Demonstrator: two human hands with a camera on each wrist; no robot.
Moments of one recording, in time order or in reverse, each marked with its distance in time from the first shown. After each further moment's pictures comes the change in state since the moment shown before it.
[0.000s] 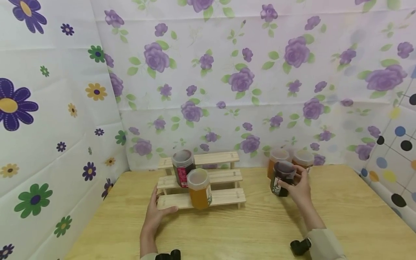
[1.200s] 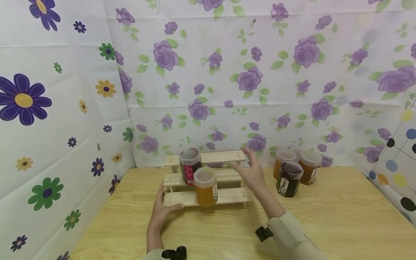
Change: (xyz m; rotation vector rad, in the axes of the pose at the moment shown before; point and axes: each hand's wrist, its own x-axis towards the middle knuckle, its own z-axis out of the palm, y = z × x) left_hand 0.000 0.001 0.000 -0.004 0.012 0.007; right_hand -0.047 -0.127 0.121 0.093 -0.275 -0.231
